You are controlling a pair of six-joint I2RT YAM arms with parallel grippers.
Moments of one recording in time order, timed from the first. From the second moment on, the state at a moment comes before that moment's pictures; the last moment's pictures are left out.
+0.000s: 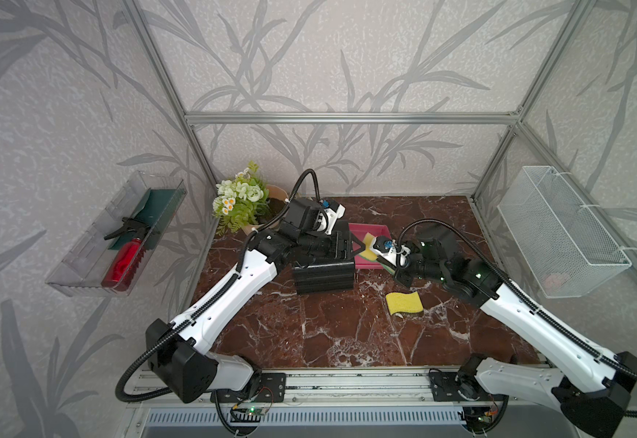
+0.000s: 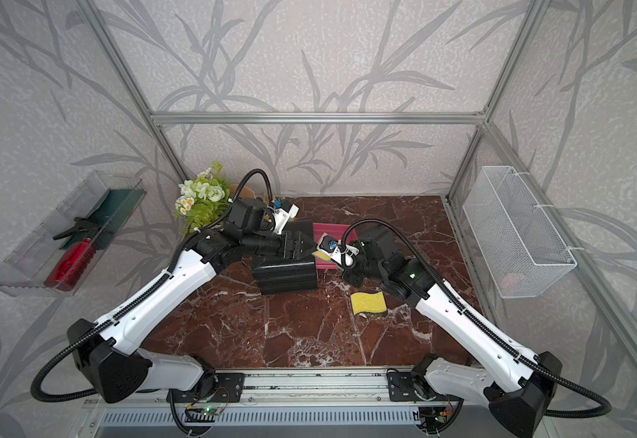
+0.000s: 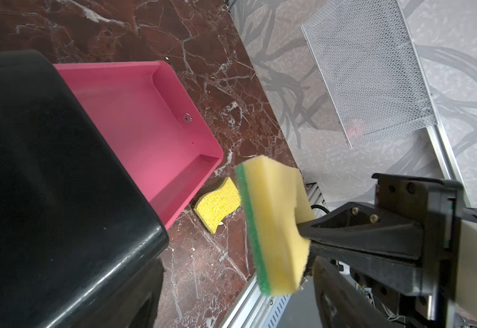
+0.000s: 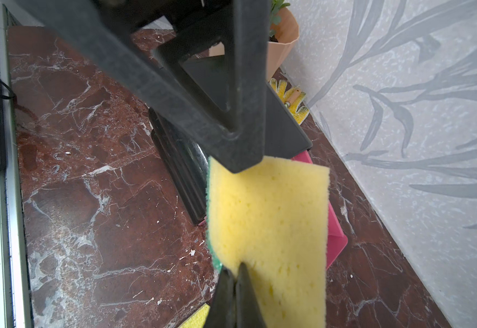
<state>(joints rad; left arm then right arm) -0.57 1.38 1.37 -0.63 0.55 -0.50 0.72 1.14 1.16 -0.63 -0.16 -0.48</state>
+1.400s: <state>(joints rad) -0.60 1.19 1.09 -0.40 0.43 -0.65 0.77 0.94 1.08 -0.39 0.15 -0.21</state>
